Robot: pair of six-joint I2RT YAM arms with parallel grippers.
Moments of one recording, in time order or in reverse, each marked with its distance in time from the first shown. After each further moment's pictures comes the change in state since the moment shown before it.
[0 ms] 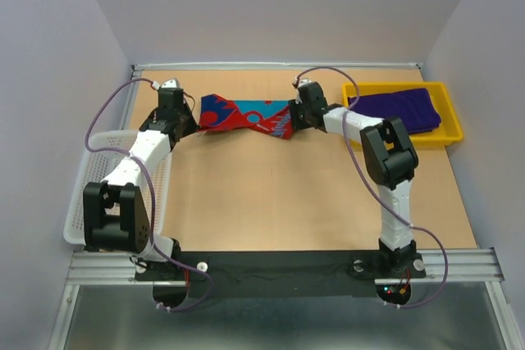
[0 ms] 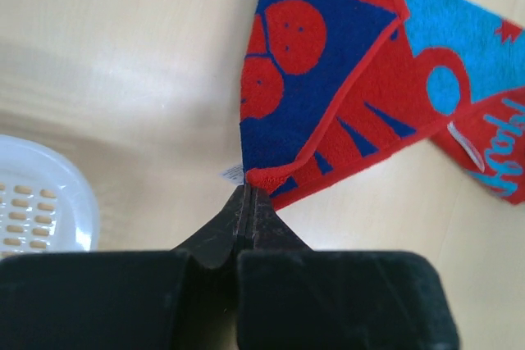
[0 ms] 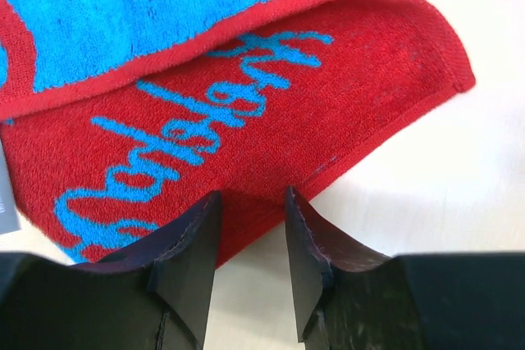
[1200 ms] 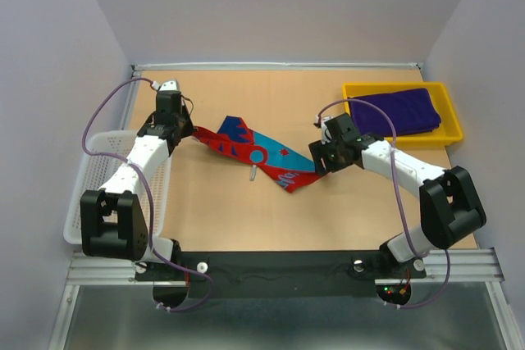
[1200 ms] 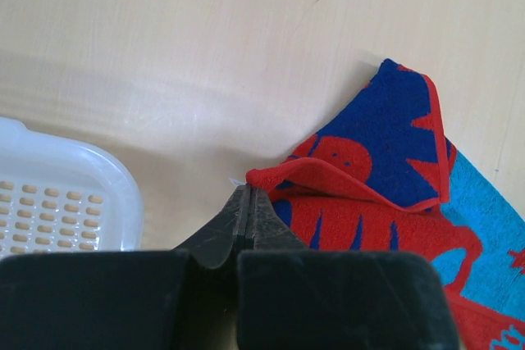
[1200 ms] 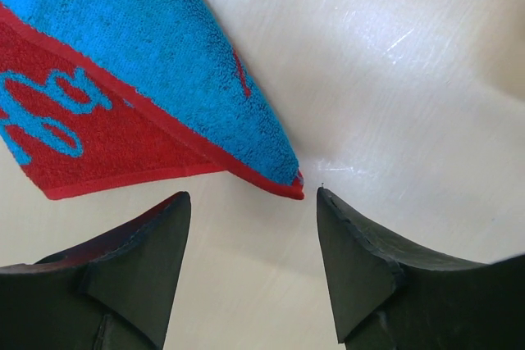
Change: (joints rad) left arm 0.002 -0.062 -0.043 0.026 -0.047 0.100; right arm 0.025 -0.674 -0.612 -0.328 -0.048 -0.073
